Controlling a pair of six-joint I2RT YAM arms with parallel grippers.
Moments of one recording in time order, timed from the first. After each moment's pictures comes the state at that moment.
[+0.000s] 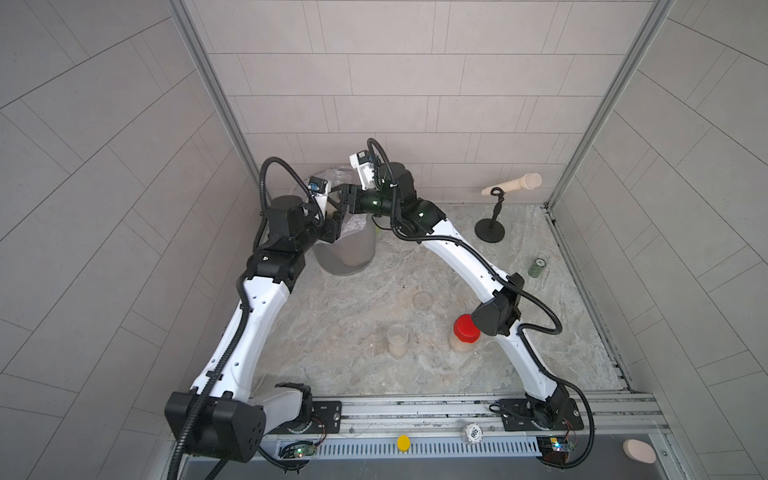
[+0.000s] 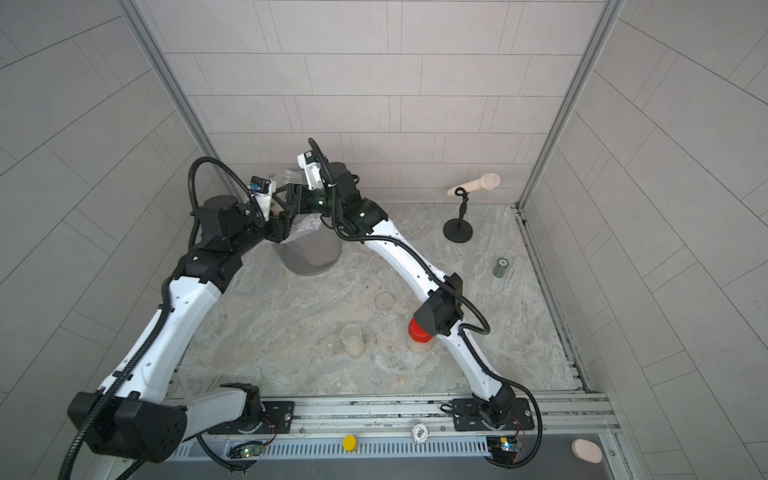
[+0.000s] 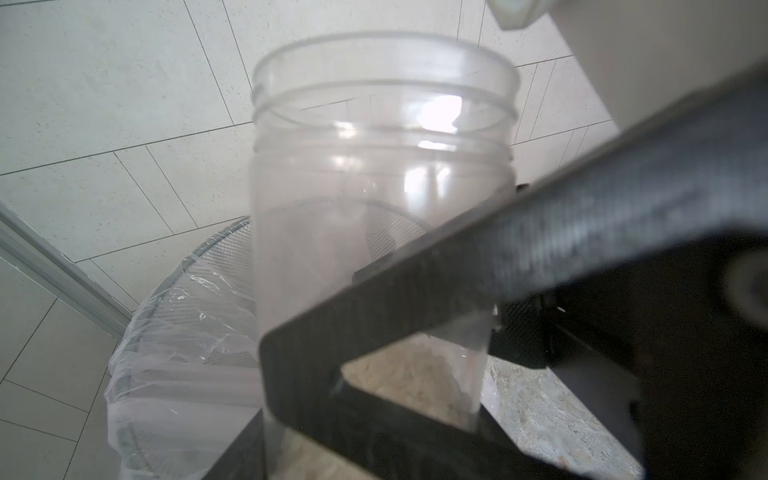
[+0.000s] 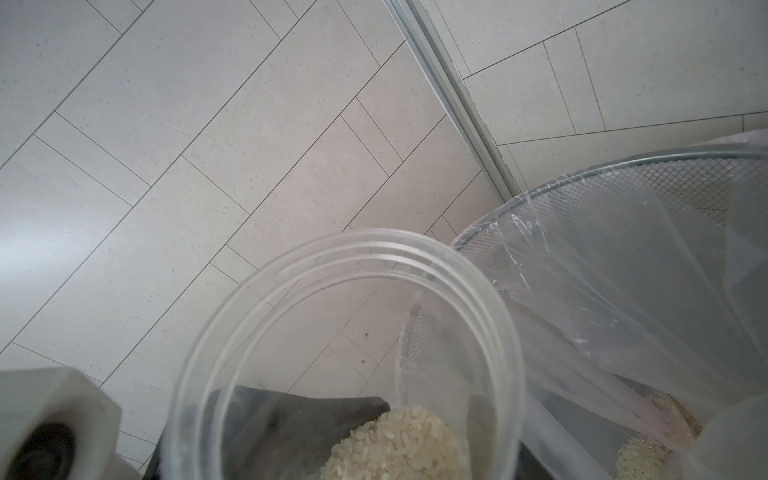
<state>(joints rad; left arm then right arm) -0.13 1.21 1.24 -0.32 0.17 0.13 0.74 2.38 2.69 -0.40 -0.38 0.67</state>
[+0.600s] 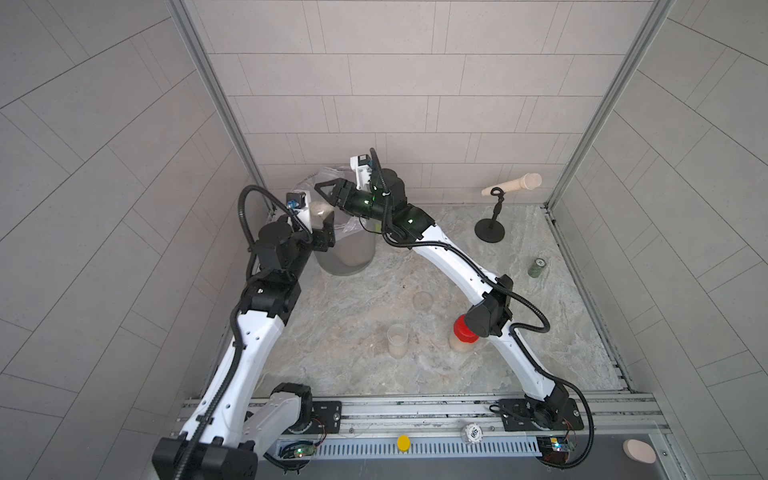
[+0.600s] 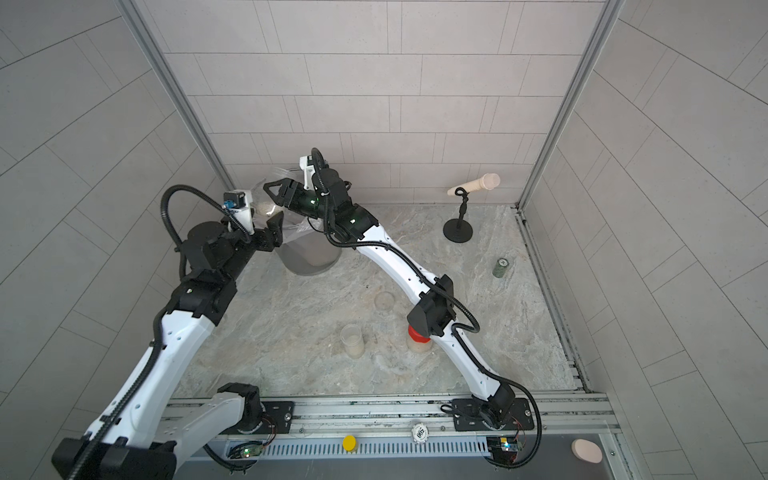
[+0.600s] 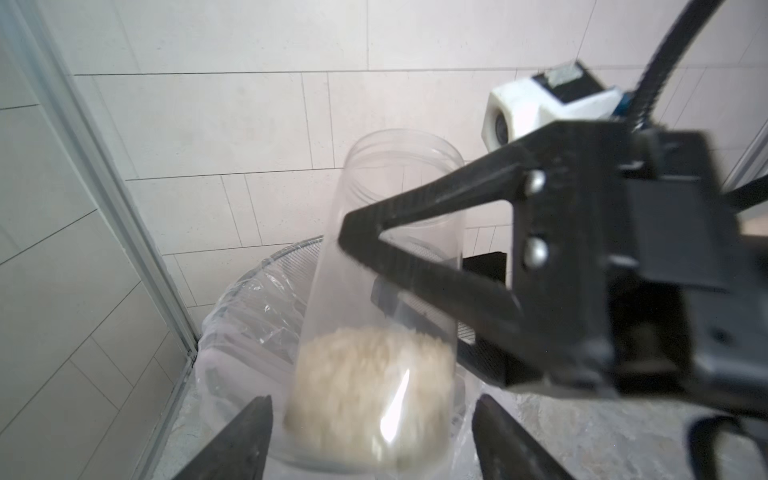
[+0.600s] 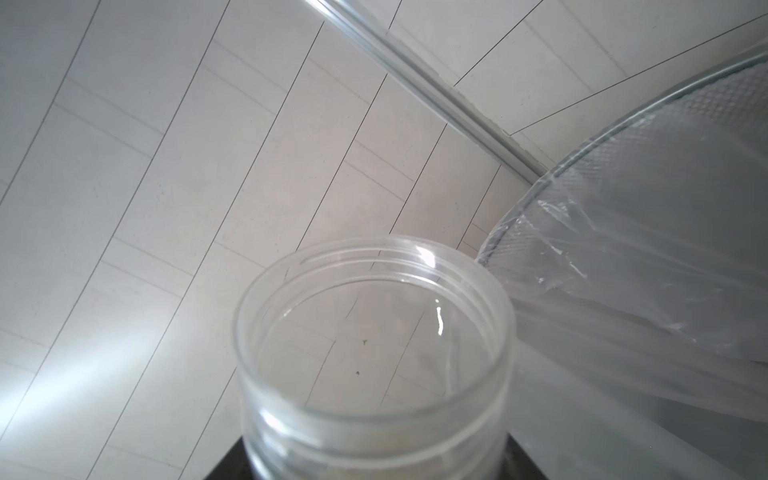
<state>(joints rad) -0.13 0.95 0.97 -0.07 0.00 -0.03 0.76 2.46 2.74 -0.25 -0.27 1.05</state>
